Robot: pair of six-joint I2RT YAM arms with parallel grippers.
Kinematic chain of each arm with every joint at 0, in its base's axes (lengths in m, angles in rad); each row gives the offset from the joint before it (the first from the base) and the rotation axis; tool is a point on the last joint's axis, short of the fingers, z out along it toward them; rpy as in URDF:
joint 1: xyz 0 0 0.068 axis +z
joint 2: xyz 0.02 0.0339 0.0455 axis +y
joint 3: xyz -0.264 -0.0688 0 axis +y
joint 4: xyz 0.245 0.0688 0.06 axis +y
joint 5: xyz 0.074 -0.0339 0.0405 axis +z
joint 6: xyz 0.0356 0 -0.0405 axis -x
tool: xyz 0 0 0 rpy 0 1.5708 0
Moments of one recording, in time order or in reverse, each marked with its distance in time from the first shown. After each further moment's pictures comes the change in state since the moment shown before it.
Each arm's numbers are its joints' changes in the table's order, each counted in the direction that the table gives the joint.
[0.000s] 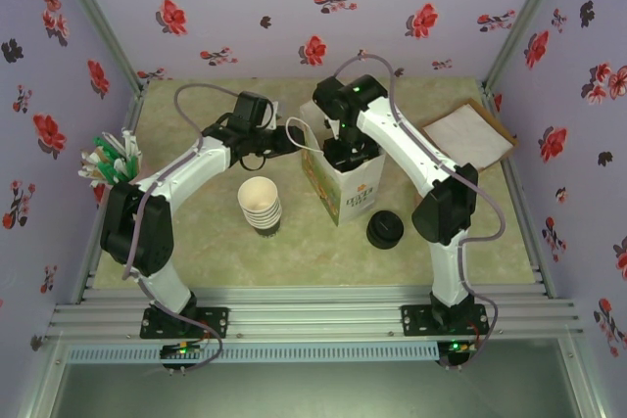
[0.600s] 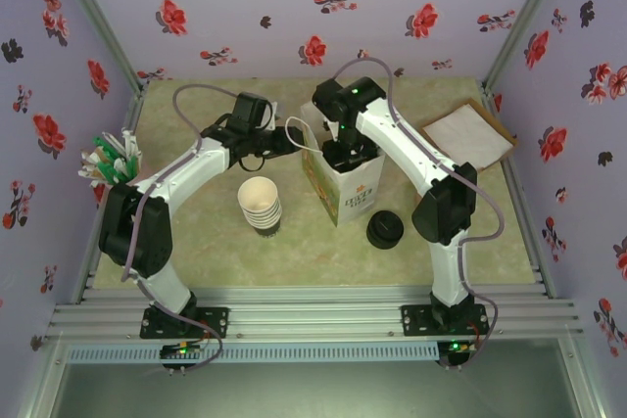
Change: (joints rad) left arm 0.003 -0.013 0.012 0.000 0.006 0.000; right arm 0.000 0.000 0.029 -0.023 0.023 0.000
